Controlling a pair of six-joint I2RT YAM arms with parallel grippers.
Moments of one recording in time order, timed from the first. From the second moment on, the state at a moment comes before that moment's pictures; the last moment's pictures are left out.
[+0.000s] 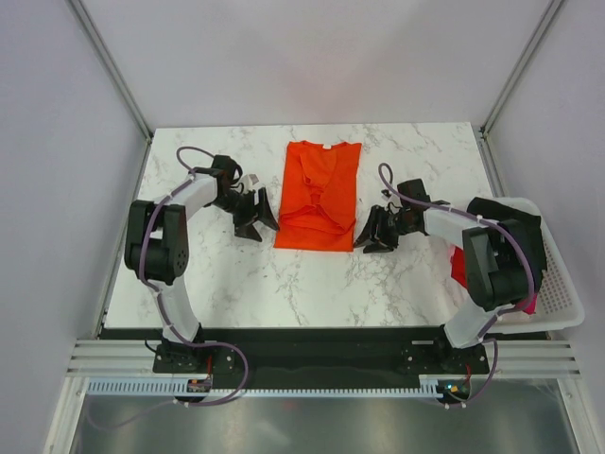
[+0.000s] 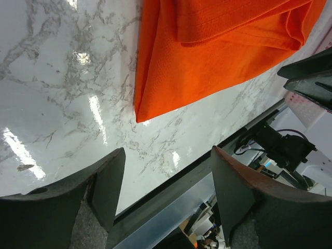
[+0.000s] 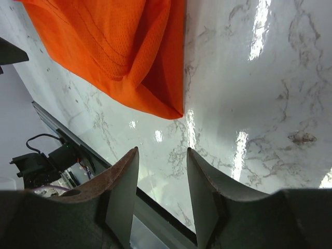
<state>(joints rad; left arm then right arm) -0.17 1.91 1.33 -0.80 0.64 -0.32 0.21 1.69 0.92 -0.36 -0.63 0.52</state>
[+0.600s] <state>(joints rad) -0.17 2.01 1.33 -0.79 0.72 -0.32 0.21 1.82 0.95 -0.29 -0.67 0.58</state>
